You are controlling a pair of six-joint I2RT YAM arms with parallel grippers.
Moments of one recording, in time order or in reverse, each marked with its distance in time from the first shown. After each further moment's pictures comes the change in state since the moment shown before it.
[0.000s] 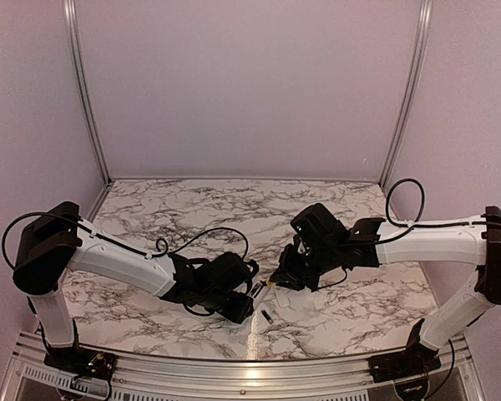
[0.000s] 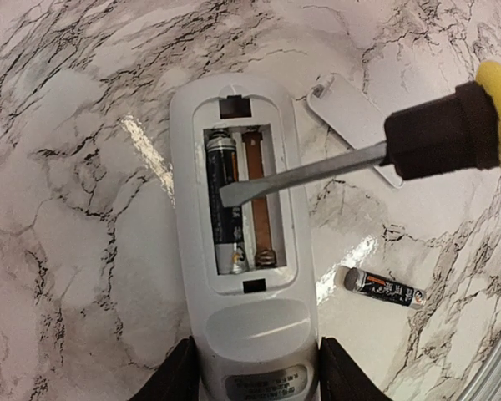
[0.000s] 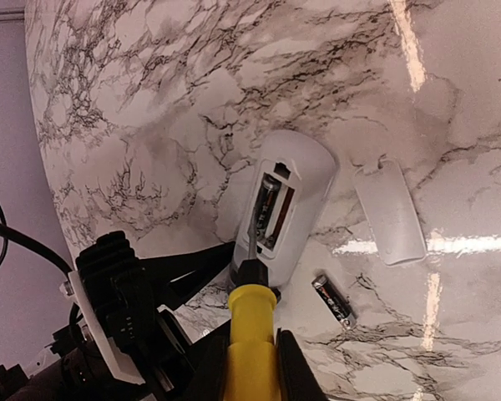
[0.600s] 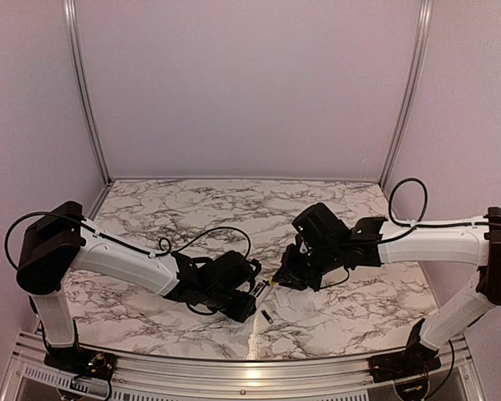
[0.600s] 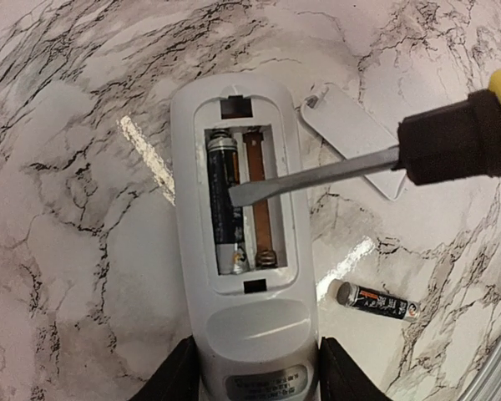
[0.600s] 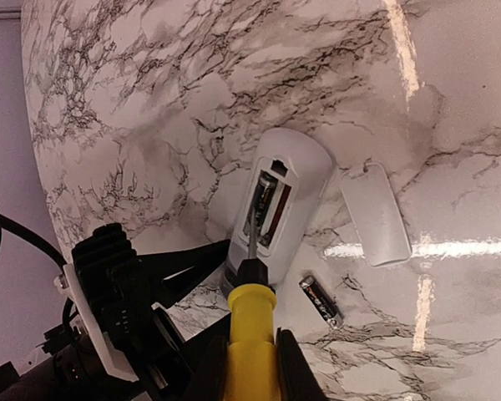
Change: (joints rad) left arm 0.001 0.020 0.027 -0.006 0.005 0.000; right arm -0.003 -0.019 0.000 -0.030 0.017 -0.024
